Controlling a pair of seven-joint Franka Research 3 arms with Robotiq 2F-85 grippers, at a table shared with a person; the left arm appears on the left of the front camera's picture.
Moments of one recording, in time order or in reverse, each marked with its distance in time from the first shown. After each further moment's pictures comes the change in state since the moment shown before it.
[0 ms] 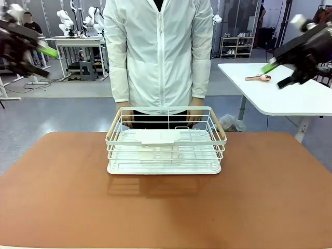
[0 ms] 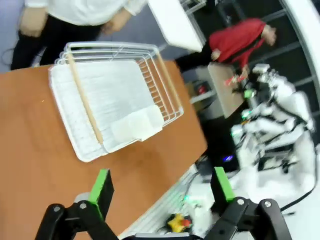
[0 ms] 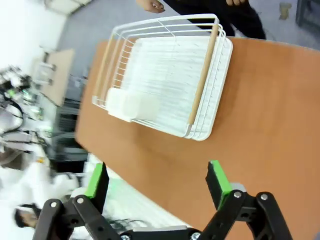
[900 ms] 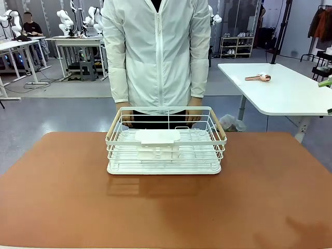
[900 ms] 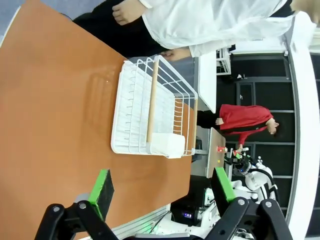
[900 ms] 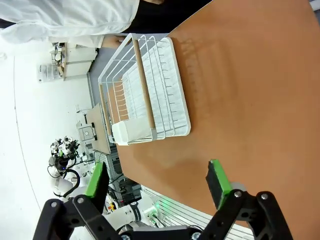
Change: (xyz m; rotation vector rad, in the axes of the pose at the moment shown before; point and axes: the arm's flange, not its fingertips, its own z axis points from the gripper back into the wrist) left arm -0.058 0.110 0.086 0.087 -0.216 0.461; right arm -0.037 -0.161 0.054 0.101 -0.122 -0.507
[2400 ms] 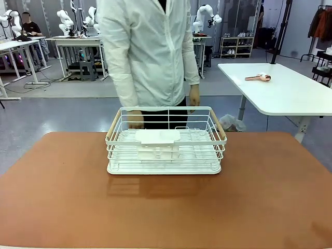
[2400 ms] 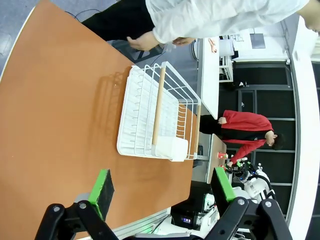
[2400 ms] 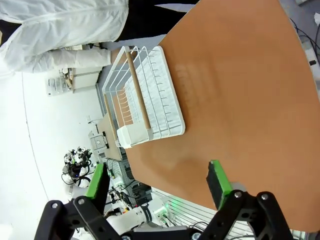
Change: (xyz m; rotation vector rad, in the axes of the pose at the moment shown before) left arm 0.000 0.009 0.015 0.015 -0.028 0.021; right arm 0.005 -0.038 0.048 0.034 -0.025 -0.083
